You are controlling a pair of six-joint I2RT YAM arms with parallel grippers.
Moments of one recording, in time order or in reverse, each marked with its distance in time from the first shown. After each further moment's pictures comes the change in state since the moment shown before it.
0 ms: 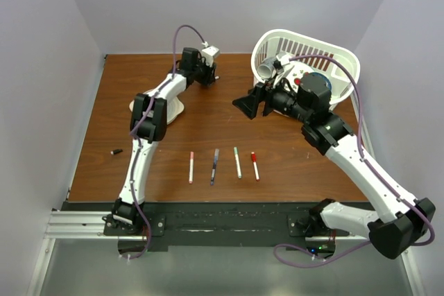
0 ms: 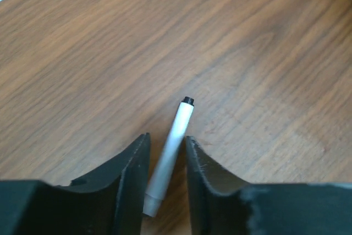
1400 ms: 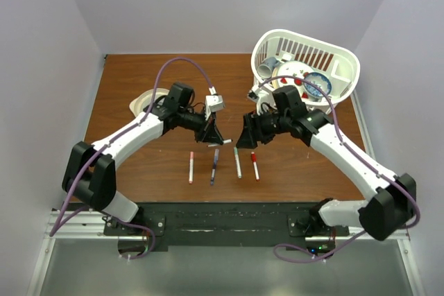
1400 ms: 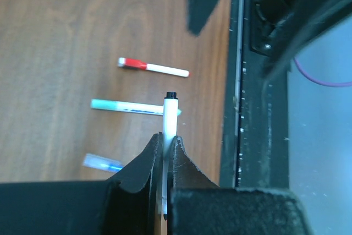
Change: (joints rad) left arm -0.213 -1.094 -1.103 -0.206 0.586 0.105; right arm -0.001 0.138 -0.040 -0.487 -0.203 -0.075
